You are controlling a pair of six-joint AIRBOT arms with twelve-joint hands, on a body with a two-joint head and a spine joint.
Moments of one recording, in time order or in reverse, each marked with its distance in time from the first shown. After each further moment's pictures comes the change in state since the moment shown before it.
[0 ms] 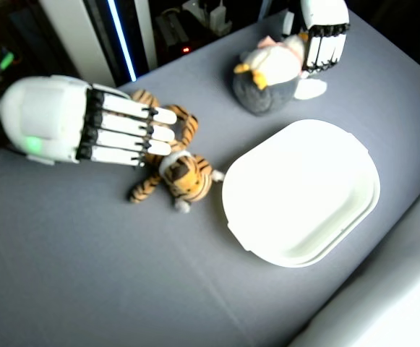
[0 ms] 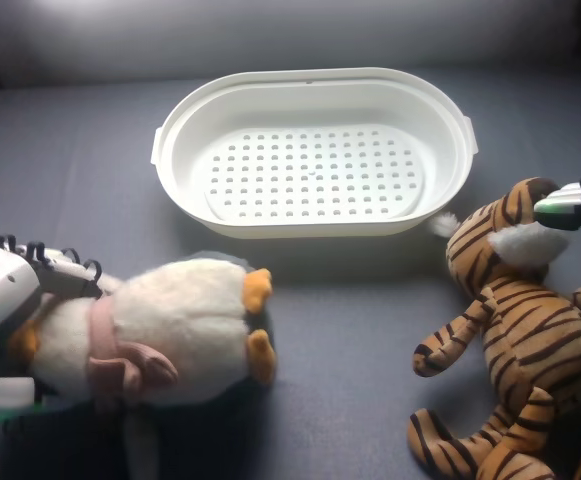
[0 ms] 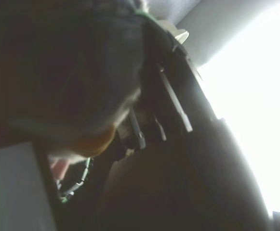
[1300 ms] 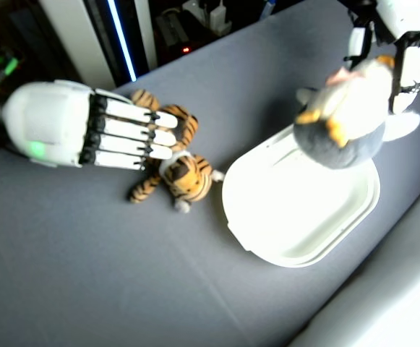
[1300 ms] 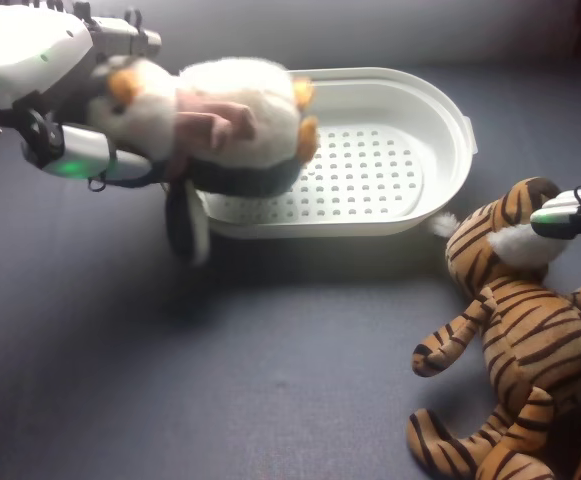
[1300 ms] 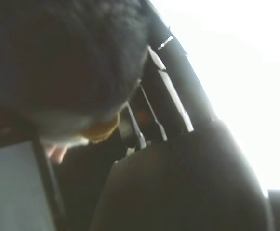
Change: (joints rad) left arm -0.608 -0.175 0.366 -0.011 0.439 0.151; right arm 0.000 -0.024 0.019 0.005 -0.004 0.002
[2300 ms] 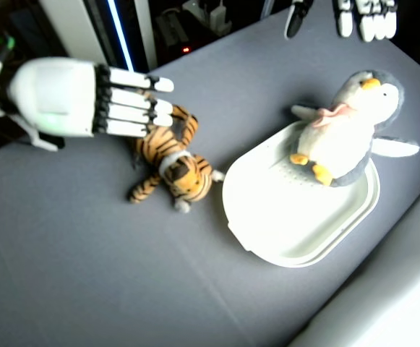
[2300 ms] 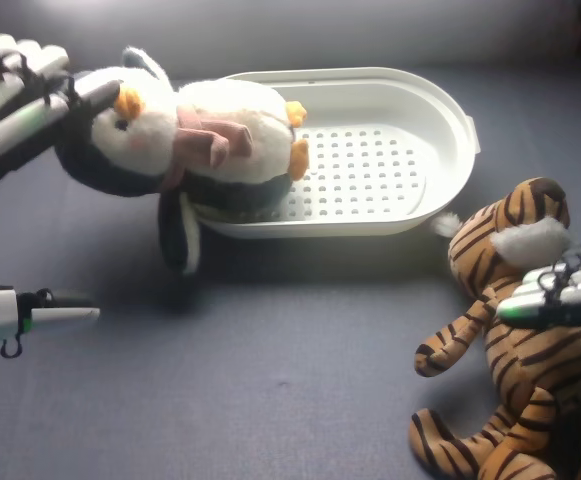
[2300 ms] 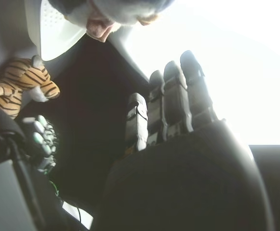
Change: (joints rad) left arm 0.549 0.305 -0.426 0.121 -0.692 -0.122; right arm 0.004 0.027 -0.050 -0.208 -0.099 0.007
